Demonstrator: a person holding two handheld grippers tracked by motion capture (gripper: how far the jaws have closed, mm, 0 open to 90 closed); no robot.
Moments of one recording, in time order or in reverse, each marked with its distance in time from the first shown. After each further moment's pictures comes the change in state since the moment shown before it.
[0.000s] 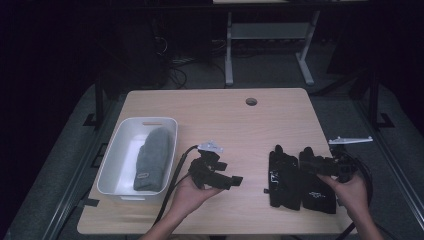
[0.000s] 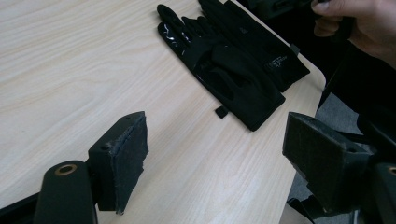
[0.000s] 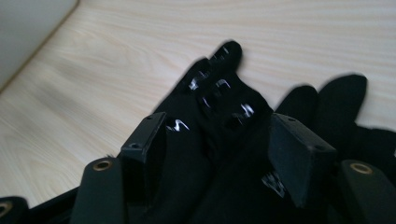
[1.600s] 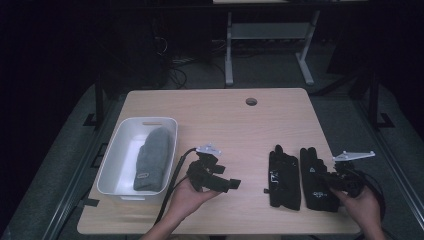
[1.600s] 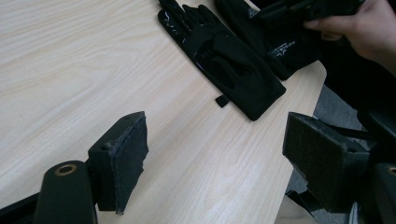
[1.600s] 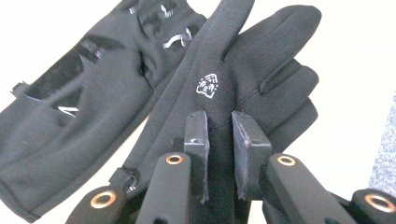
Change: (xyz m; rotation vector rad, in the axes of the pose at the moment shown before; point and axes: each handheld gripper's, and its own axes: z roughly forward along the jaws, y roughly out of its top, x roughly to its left) left arm 0.002 -0.006 -0.003 0.022 -0.001 -0.009; right arm -0.010 -0.038 -0.008 0.101 -0.199 -0.122
